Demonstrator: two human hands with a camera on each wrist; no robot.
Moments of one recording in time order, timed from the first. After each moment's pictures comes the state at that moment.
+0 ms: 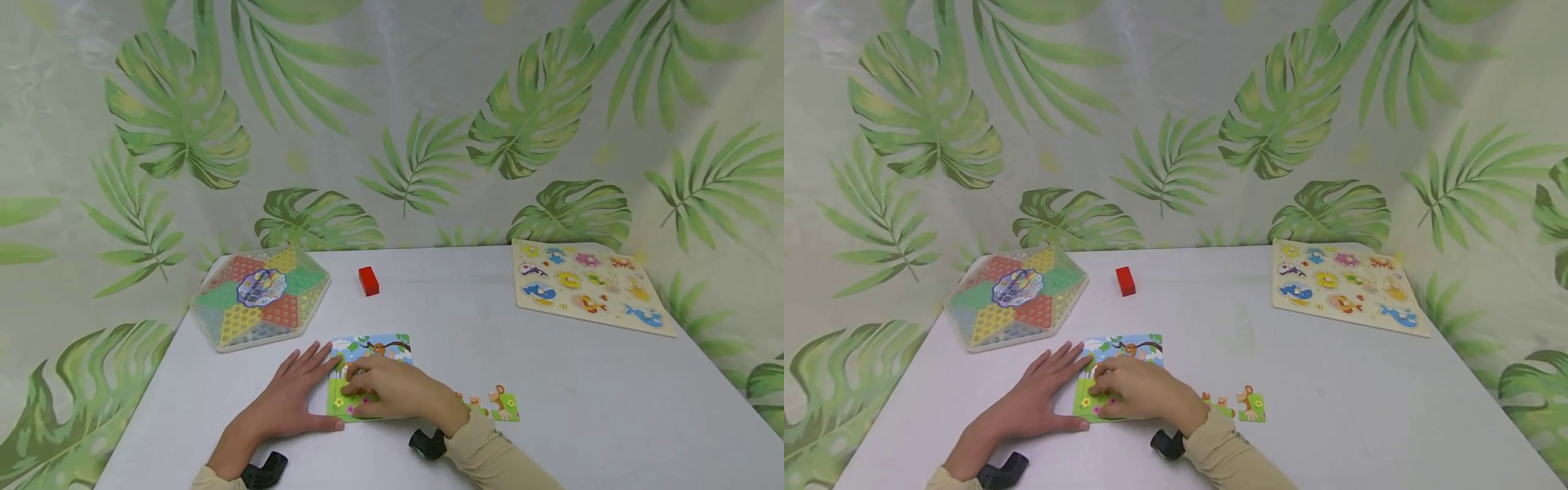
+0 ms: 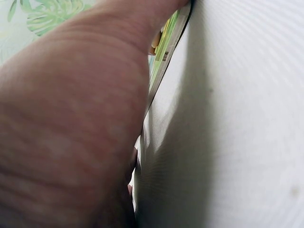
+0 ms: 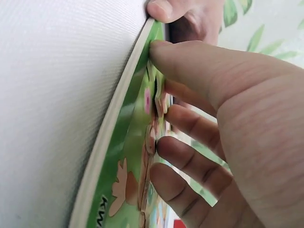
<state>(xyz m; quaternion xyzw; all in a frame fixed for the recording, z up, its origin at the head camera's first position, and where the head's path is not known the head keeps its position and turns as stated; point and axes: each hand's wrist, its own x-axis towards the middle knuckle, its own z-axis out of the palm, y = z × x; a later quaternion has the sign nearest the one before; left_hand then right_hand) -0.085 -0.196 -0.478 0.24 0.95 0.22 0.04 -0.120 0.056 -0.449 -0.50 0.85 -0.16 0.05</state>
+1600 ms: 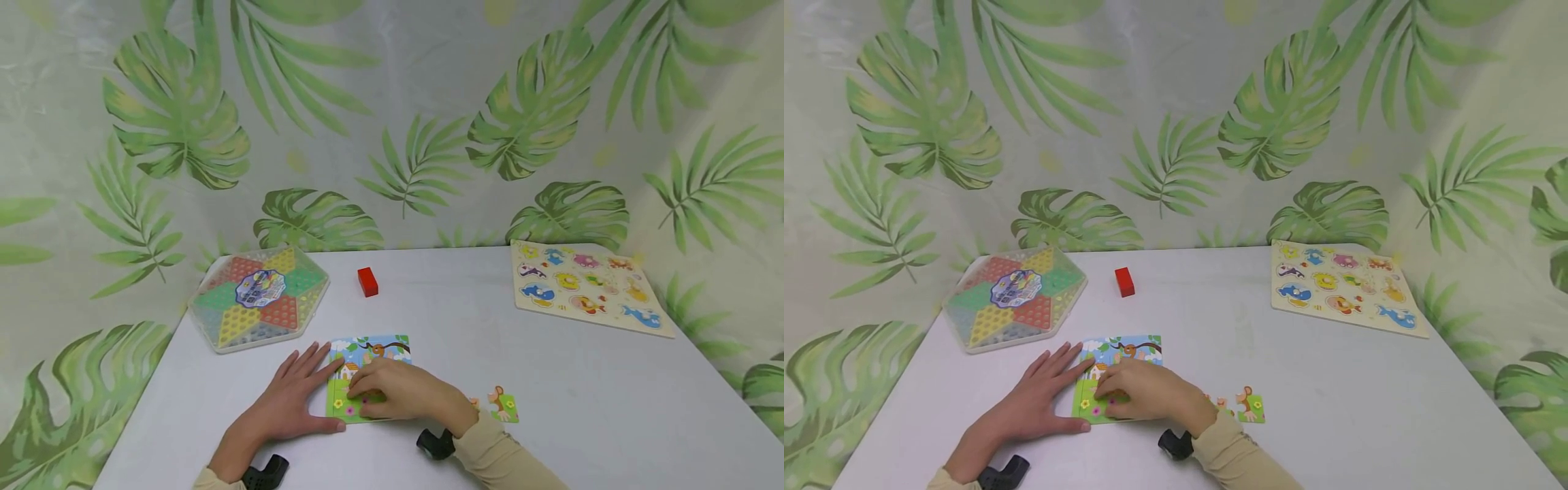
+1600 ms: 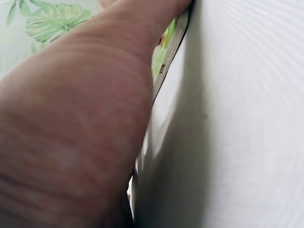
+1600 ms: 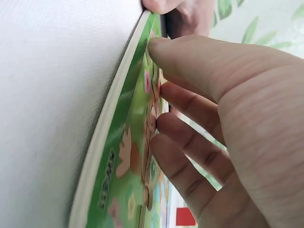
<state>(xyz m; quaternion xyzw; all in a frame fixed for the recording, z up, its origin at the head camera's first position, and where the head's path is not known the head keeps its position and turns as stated) -0.084 -0.193 -0.480 0.24 0.95 0.20 0.02 -0.119 0.066 -0.443 -0.50 0.84 -0.17 0.08</state>
